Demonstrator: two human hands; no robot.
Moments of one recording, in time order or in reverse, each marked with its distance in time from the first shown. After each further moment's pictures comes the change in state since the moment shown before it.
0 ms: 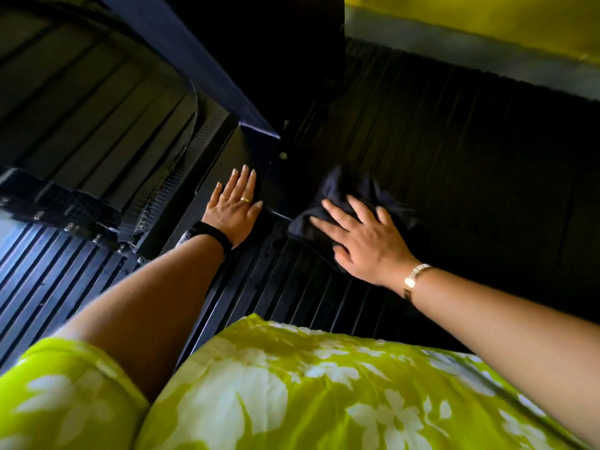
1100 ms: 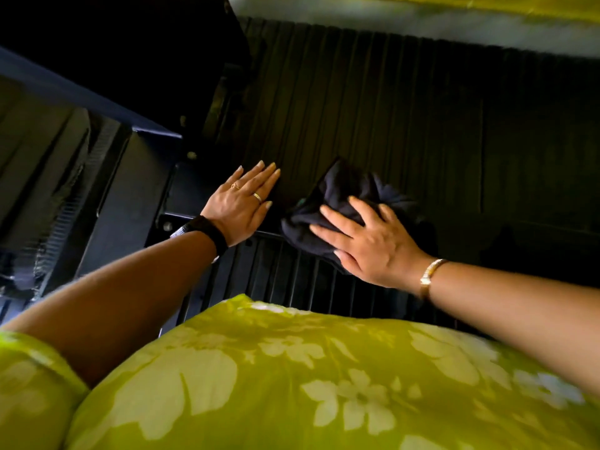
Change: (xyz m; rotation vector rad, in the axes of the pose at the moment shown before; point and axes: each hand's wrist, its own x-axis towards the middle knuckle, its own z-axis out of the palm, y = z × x) left_hand 0.034 0.114 0.024 0.181 0.122 0.707; right_hand -0.102 0.068 0.035 -0.128 0.251 0.035
